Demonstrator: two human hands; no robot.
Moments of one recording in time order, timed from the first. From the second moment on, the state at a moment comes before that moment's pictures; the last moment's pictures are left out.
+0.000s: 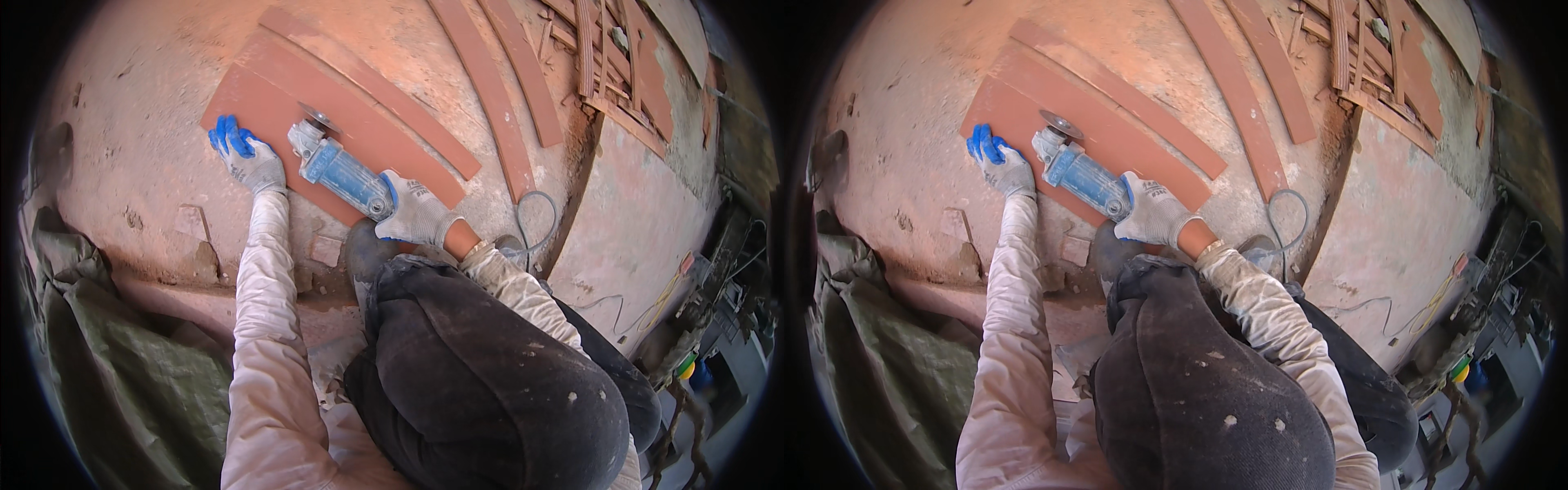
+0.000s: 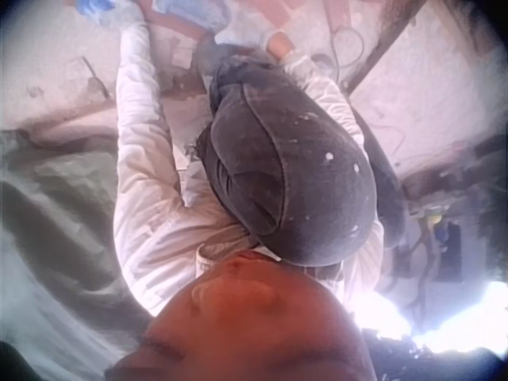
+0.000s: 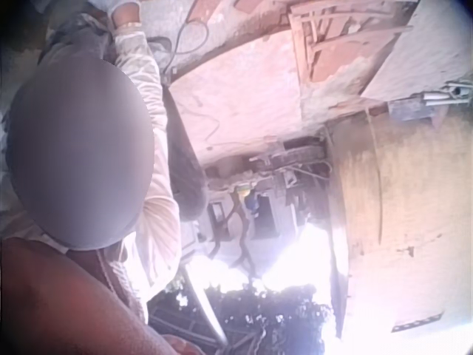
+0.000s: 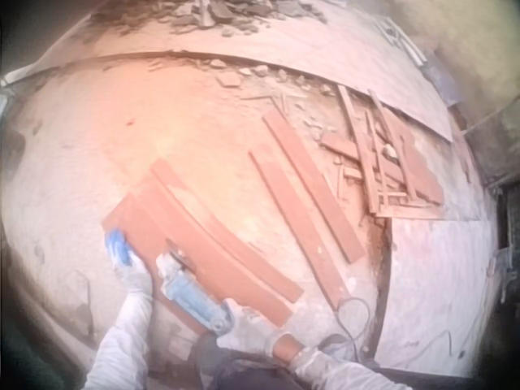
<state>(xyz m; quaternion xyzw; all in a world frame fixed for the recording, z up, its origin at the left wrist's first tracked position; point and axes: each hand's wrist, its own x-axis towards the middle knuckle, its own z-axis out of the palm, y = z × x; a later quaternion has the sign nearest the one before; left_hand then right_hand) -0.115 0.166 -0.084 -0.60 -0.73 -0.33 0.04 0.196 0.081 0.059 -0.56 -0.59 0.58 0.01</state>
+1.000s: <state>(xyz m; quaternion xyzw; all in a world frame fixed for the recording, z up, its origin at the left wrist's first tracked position) -0.115 0.165 -0.074 -0.62 -0.70 -0.36 0.03 0.198 0.066 0.051 -0.56 -0.59 0.59 0.04</state>
